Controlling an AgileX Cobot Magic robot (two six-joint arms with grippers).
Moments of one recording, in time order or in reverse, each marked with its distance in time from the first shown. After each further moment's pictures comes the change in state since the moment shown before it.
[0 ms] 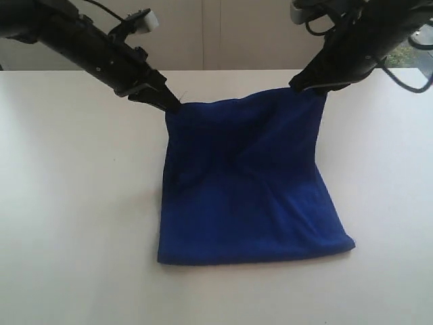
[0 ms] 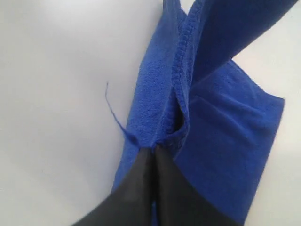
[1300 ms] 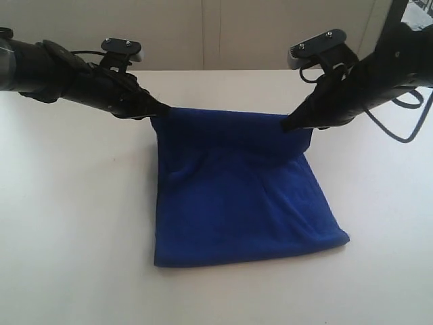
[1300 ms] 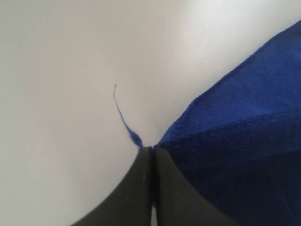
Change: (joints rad) left arm -0.033 0.038 0.260 -0.177 -0.732 0.208; right arm 0.000 0.046 0.265 0.114 -0.404 -0.053
